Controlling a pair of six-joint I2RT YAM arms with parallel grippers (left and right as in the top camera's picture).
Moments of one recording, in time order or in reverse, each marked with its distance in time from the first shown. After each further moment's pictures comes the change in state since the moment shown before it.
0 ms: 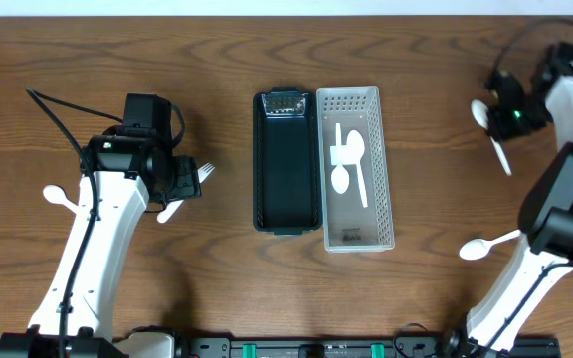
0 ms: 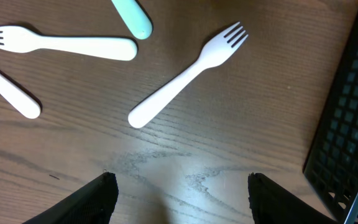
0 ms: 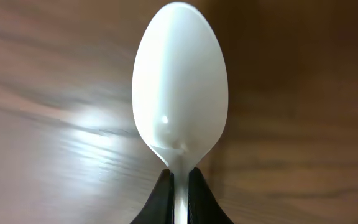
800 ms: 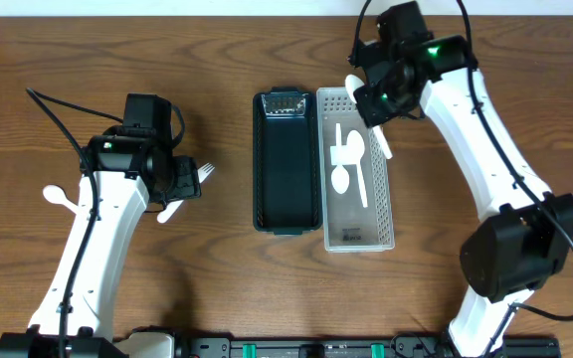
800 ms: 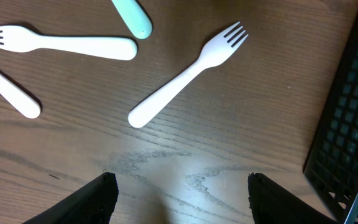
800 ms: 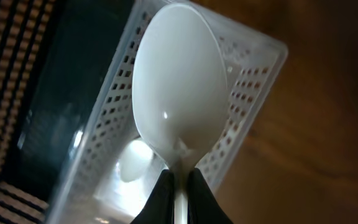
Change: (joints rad) left arm 0.000 0.000 0.000 -0.001 0.000 0.000; right arm 0.618 -0.236 0.058 -0.131 0.034 0.554
